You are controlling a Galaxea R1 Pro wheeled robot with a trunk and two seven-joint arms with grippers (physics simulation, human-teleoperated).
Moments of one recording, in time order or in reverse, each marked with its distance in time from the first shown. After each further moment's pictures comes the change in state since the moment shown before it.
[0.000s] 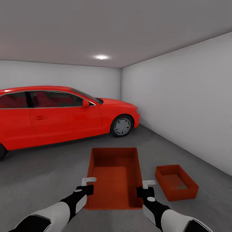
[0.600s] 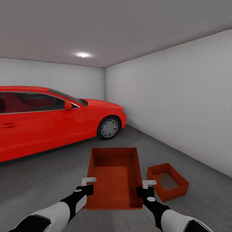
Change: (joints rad) left arm 0.000 0.000 0.000 0.001 0.000 -0.001 -0.001; right arm 0.000 0.000 0.000 0.000 0.000 0.000 -0.001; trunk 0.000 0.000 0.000
